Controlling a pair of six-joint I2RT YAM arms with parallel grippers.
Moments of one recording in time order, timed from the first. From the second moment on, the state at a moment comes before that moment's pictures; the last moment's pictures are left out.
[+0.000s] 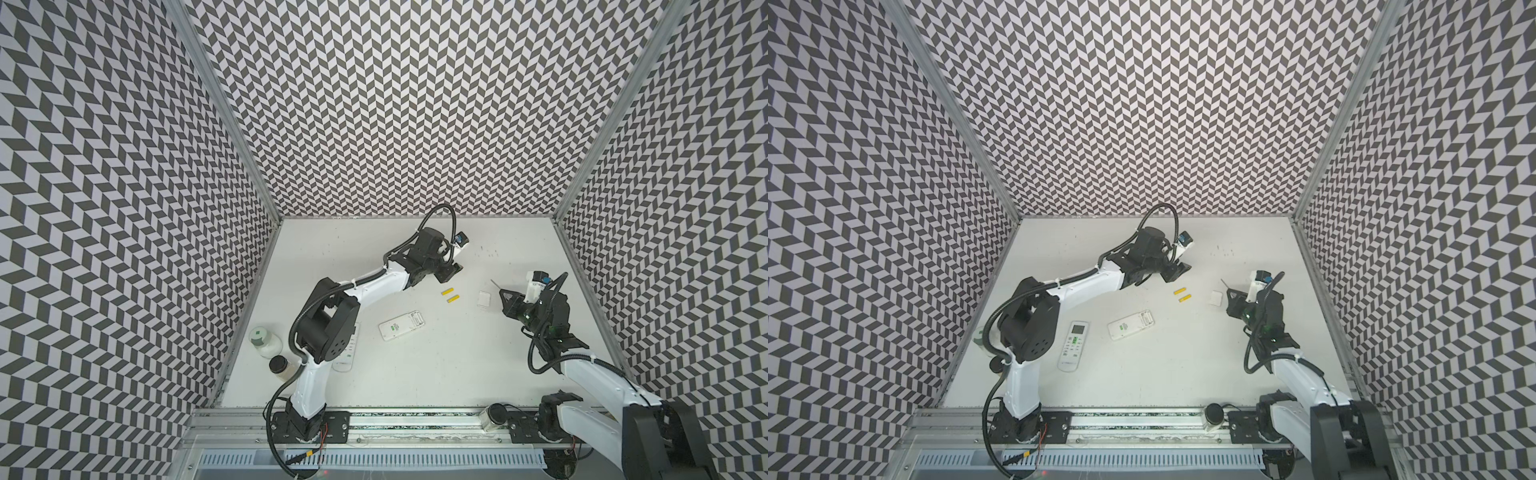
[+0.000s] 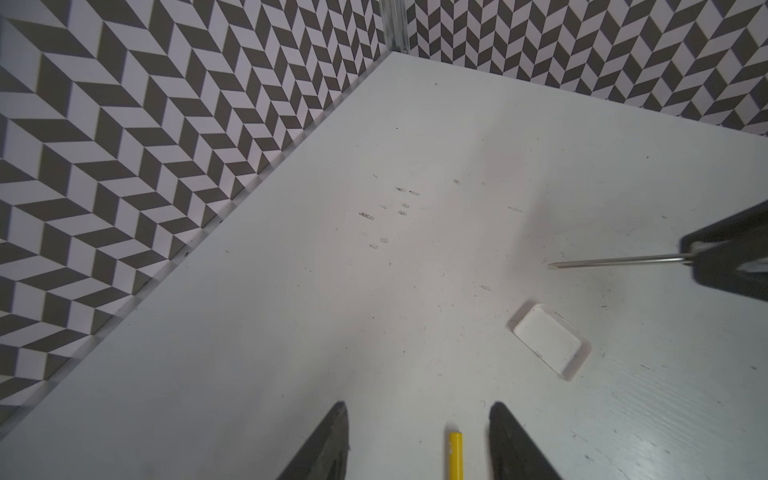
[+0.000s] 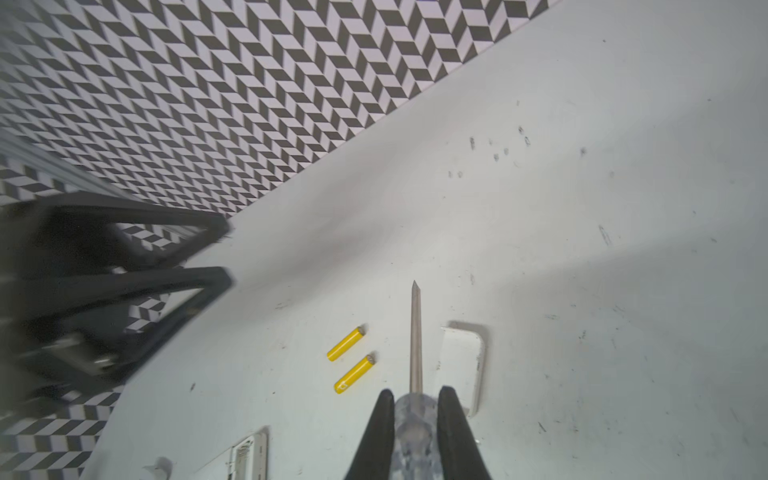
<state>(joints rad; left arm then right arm) -0.72 1.97 1.55 -0.15 0.23 0.27 0.09 1.10 0.32 0.34 -0.19 0.56</state>
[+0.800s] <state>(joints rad) -0.71 1.58 1.12 -0.26 0.12 0.45 0.05 1.39 0.37 0.48 -0.09 0.58</state>
